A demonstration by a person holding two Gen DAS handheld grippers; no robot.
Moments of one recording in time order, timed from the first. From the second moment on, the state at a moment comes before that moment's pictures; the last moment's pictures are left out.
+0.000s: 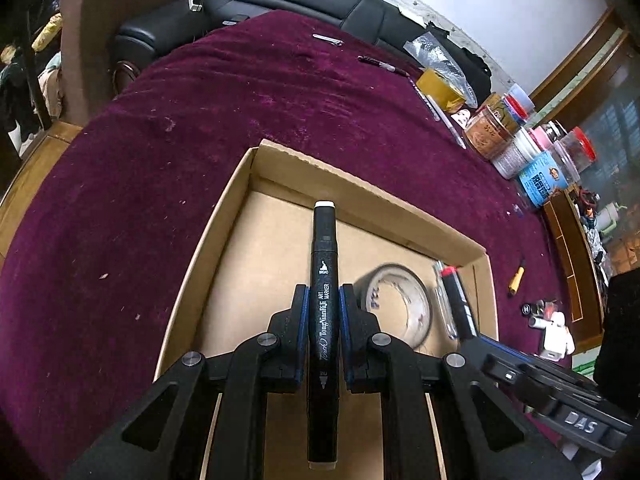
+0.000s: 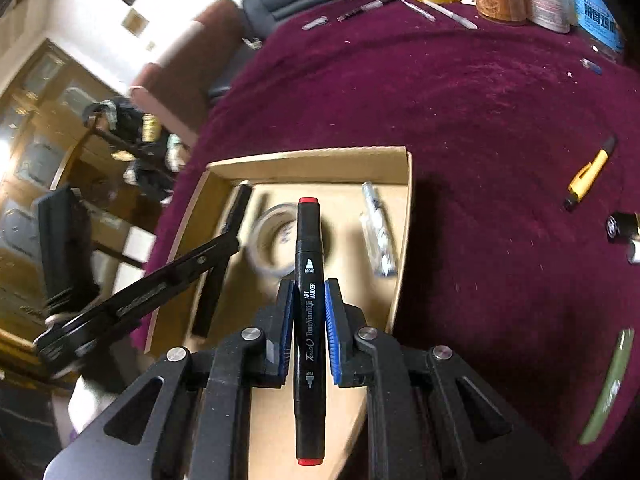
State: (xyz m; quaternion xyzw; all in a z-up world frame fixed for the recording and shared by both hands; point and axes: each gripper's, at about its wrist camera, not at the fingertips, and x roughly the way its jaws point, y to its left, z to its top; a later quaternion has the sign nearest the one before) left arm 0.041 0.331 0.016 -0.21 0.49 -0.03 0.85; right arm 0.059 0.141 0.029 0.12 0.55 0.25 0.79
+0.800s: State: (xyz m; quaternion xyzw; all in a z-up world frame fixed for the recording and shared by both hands) left arm -0.013 0.323 0.075 -0.24 0.41 -0.05 0.88; right arm 0.025 0.082 0.100 0.05 0.42 0.22 0.88
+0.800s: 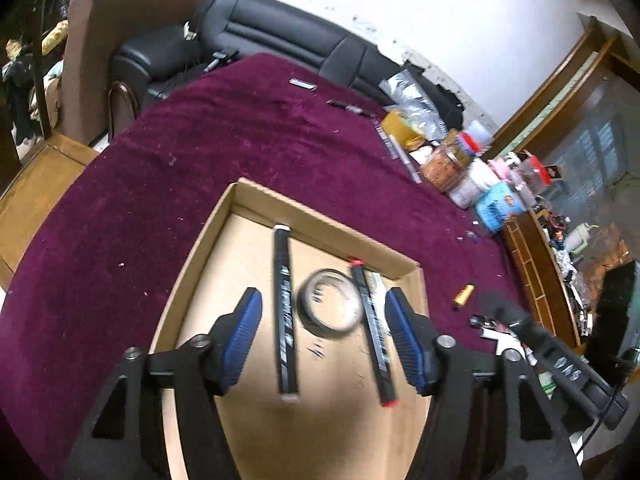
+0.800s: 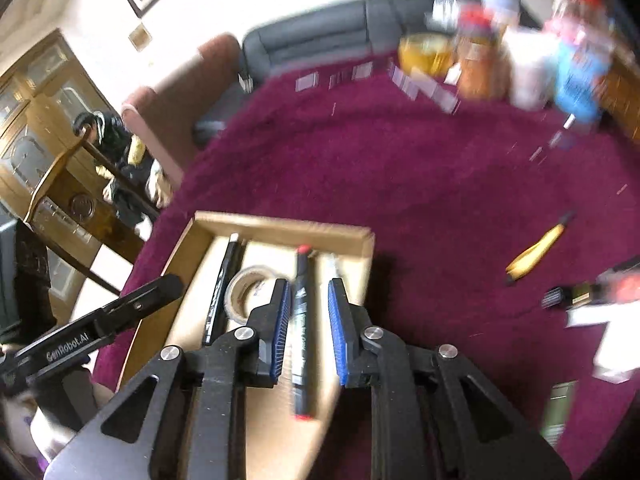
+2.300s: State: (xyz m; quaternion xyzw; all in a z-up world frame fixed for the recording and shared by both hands) left arm -0.020 0.041 0.029 0.00 0.47 -0.13 0.87; right arm -0.007 -0.223 0.027 0.23 0.34 -0.04 0.91
